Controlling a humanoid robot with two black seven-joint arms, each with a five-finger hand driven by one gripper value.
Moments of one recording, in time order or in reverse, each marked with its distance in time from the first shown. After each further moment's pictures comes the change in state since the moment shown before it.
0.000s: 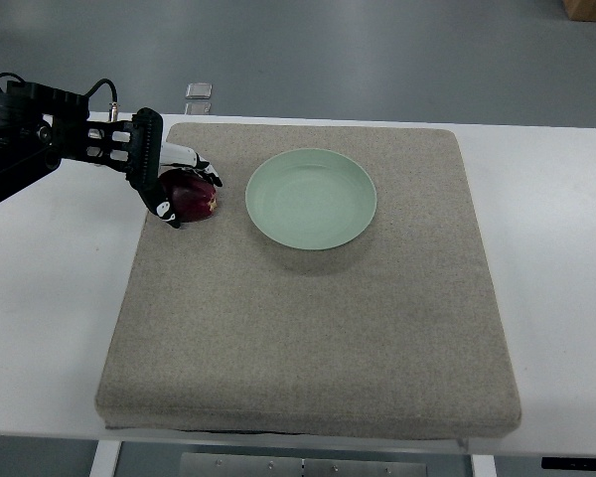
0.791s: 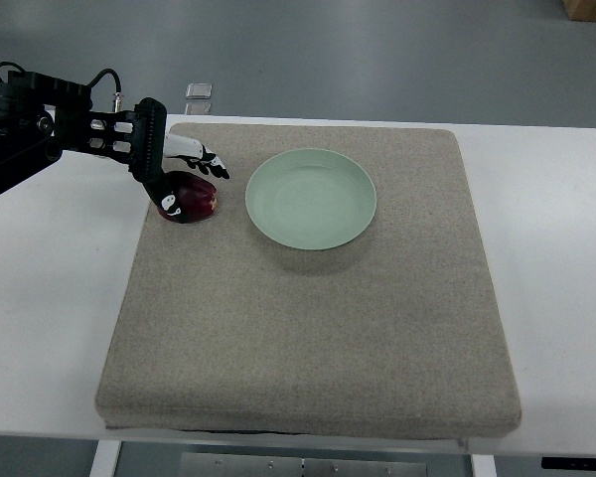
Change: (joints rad) left arm -0.018 0.006 -0.023 -0.028 -0.001 -0.006 0.003; right arm 0.000 0.000 0.000 0.000 0.000 0.000 0.000
